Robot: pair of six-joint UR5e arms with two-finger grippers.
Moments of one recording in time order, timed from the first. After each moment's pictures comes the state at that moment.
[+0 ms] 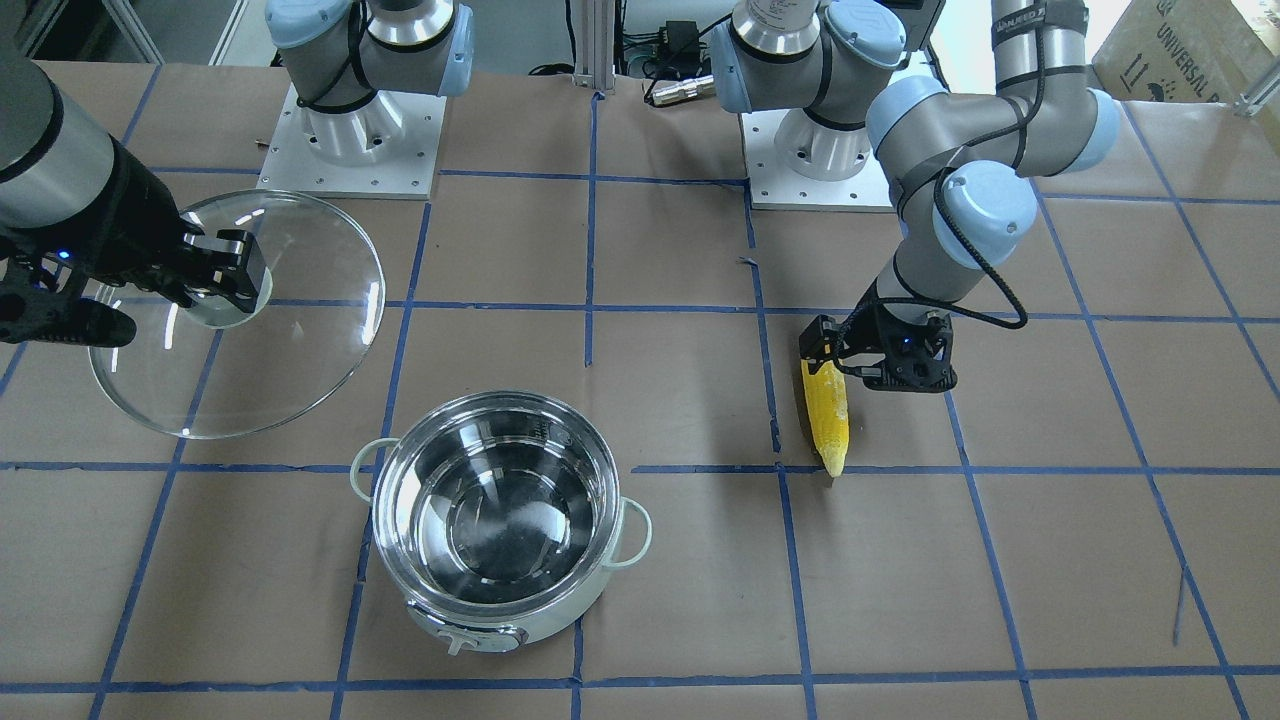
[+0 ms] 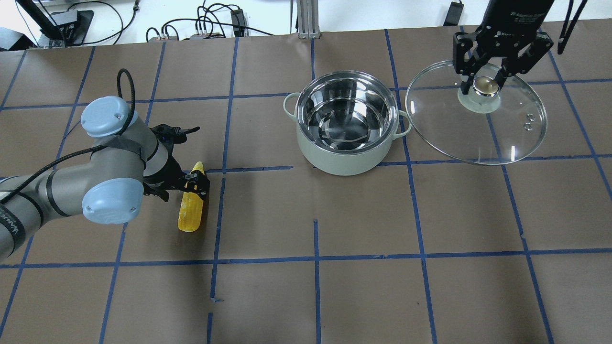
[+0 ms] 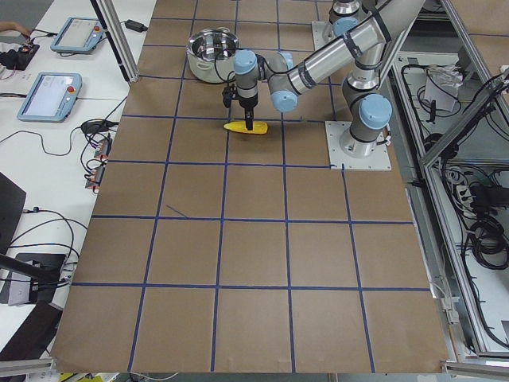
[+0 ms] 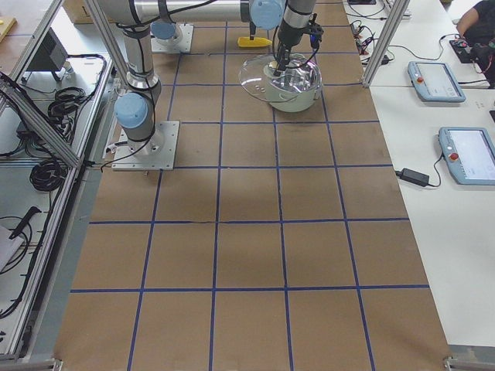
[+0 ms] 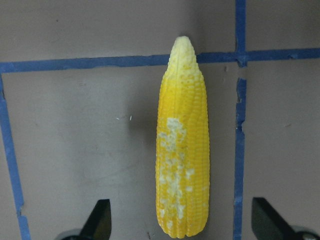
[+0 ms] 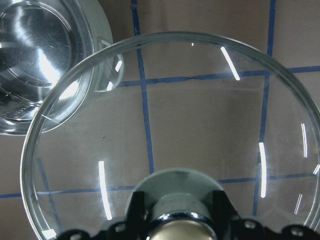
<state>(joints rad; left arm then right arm) -1.42 -1.75 -2.14 -0.91 1.55 0.16 1.47 -1.38 1.31 -1.32 -1.58 -0.04</state>
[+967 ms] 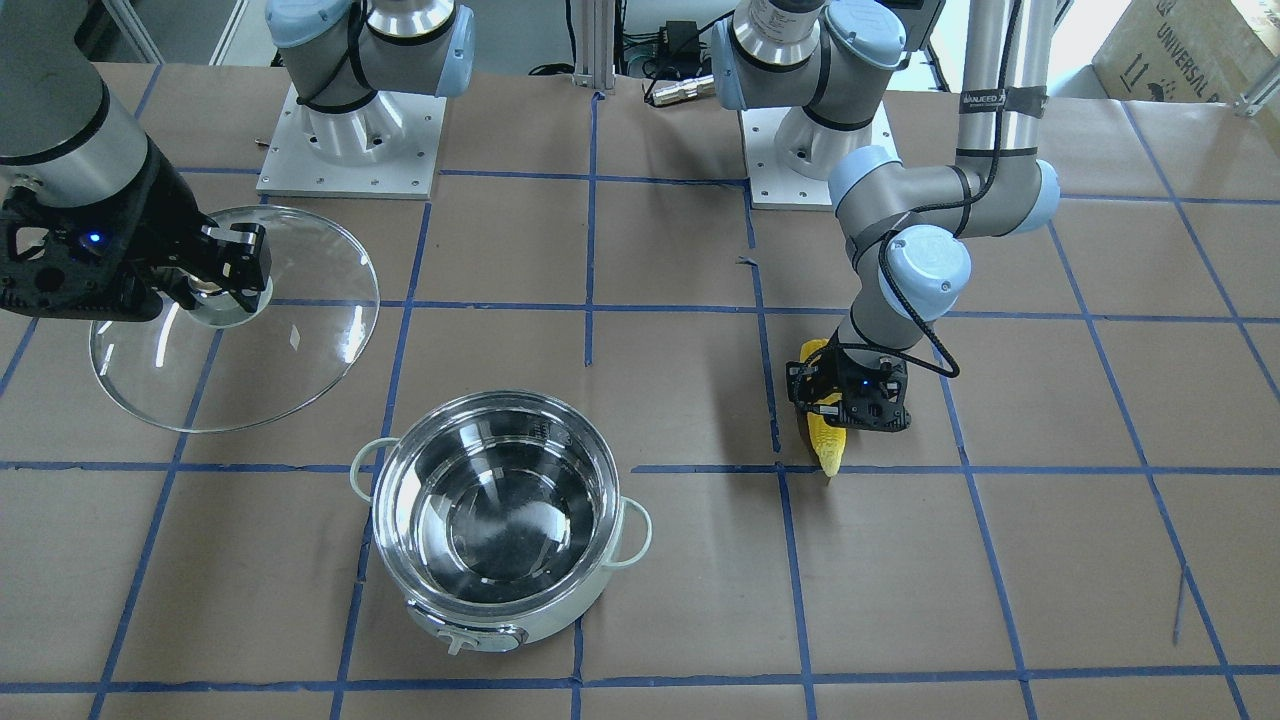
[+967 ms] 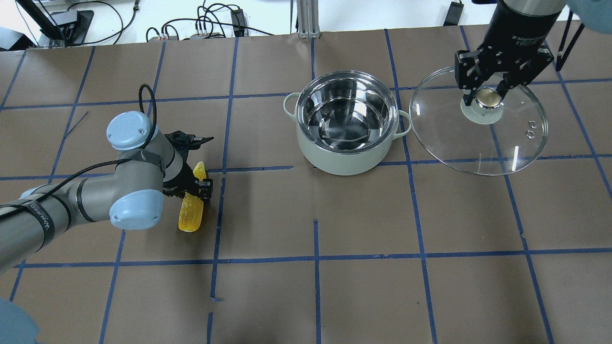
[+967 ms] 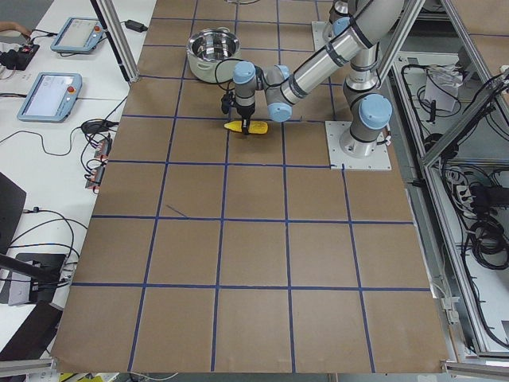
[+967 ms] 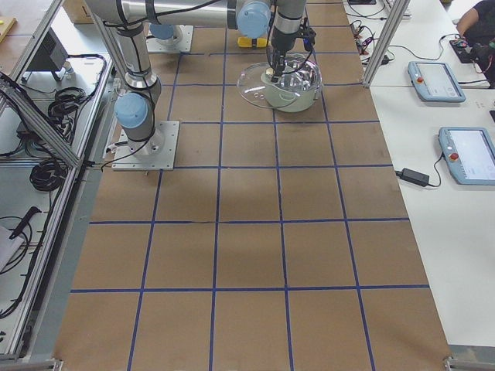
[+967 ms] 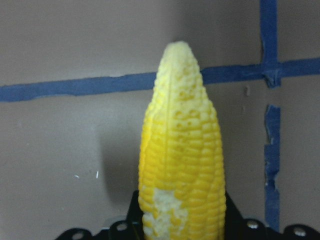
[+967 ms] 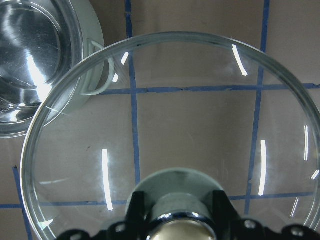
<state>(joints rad) -1.44 -1.84 -2.16 -0.75 1.56 0.21 1.47 -1.45 1.46 -1.47 -1.61 -0.09</state>
